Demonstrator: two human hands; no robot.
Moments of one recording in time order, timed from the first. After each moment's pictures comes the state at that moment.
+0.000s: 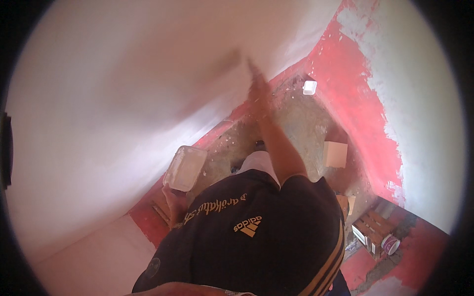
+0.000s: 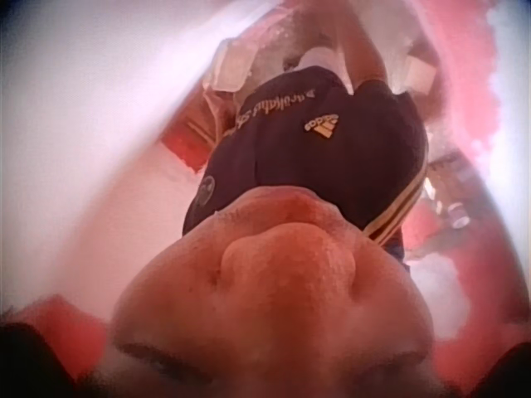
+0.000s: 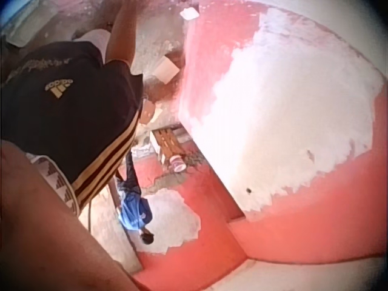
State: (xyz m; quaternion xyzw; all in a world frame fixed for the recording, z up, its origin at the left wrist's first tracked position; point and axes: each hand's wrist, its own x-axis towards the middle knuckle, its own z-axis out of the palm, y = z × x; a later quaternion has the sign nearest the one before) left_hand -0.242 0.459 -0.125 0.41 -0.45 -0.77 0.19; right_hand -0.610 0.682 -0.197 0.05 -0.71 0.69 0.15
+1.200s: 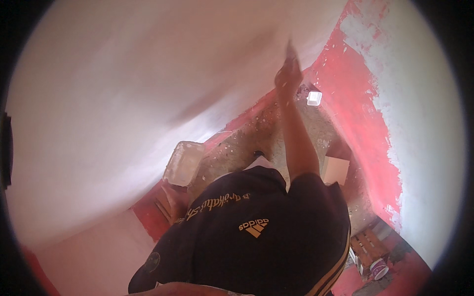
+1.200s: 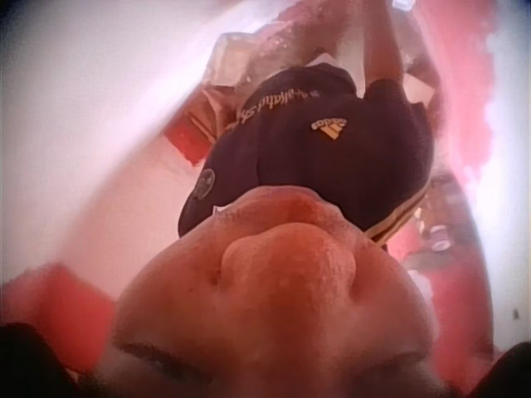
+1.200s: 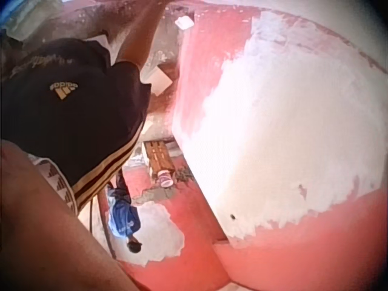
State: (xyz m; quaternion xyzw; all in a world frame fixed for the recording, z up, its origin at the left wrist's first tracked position) left_hand -0.327 0.528 -0.130 0.42 -0.44 -0.76 0.25; right_hand -0.740 0.780 -0.221 0.05 -0.68 0.67 0.30
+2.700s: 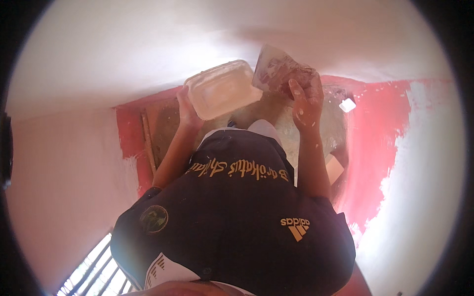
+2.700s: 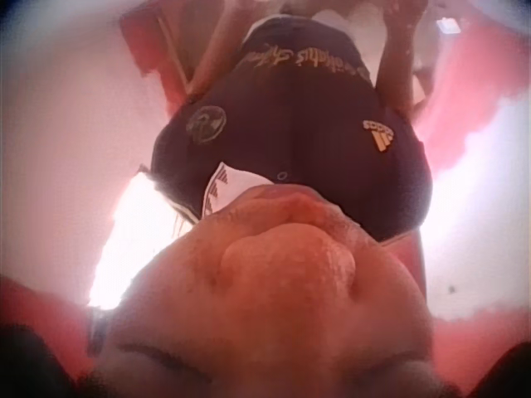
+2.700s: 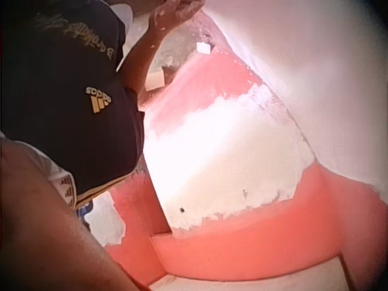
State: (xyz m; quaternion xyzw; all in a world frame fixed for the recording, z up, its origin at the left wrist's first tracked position) left_hand -0.176 0.385 -0.094 0.31 -0.35 -0.84 0.26; right_hand -0.349 0.589 -0.050 0.15 -0.51 0.82 -0.20
